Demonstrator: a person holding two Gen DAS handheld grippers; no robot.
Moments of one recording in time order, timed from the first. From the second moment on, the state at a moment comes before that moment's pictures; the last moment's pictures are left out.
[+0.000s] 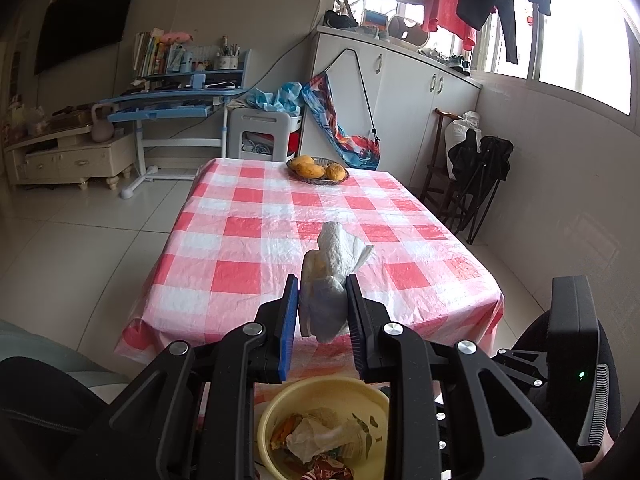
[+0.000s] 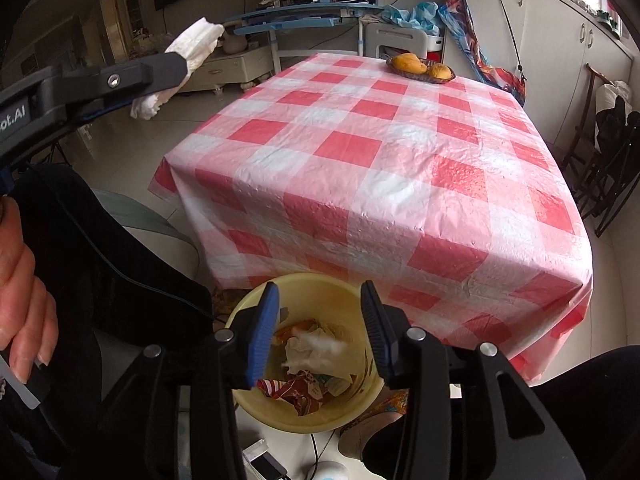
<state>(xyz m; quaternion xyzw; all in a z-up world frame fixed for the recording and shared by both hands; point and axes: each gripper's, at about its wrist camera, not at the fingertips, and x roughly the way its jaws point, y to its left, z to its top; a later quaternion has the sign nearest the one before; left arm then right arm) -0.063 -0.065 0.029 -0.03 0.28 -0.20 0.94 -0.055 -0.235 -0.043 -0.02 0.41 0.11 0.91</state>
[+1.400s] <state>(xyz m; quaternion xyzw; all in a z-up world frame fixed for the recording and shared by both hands) -0.058 -0.113 -0.038 0.09 0.42 -0.22 0.88 -0.078 -0.285 0.012 0.08 0.23 0.05 0.97</state>
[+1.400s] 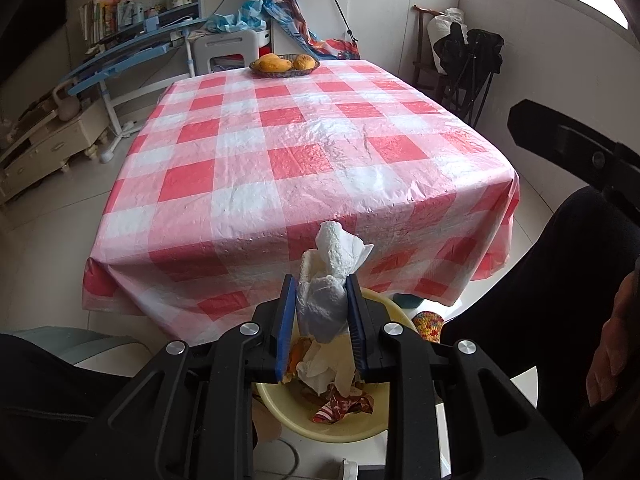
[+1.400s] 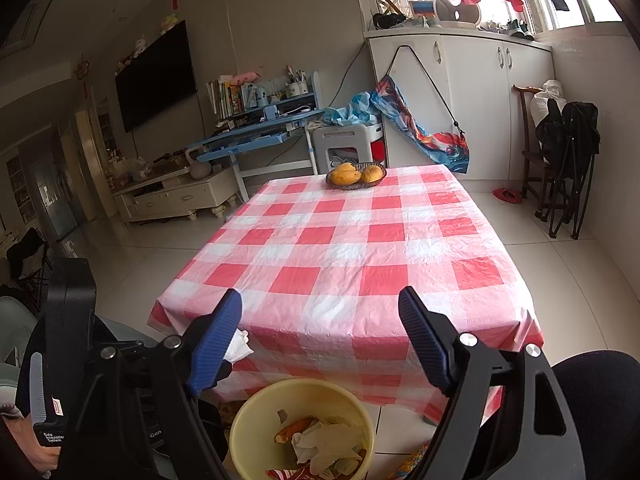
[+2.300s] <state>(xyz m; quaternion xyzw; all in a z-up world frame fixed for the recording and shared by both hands) -0.054 -0.103 -0.026 0.08 0.39 -0.17 0.90 -0.077 -0.287 0.009 0.08 0.23 0.04 0.97</state>
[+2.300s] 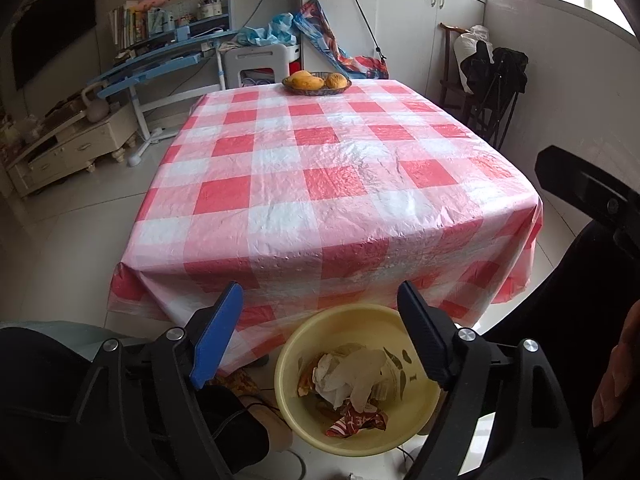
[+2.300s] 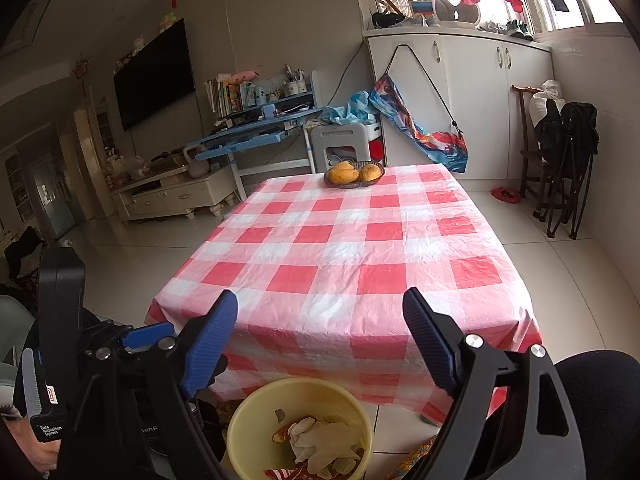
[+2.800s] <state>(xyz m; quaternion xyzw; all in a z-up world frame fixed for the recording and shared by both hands) -0.054 -0.078 0.008 0.04 0.32 -0.12 0.94 -0.075 -0.278 0.006 0.05 0.23 0.03 0.97</state>
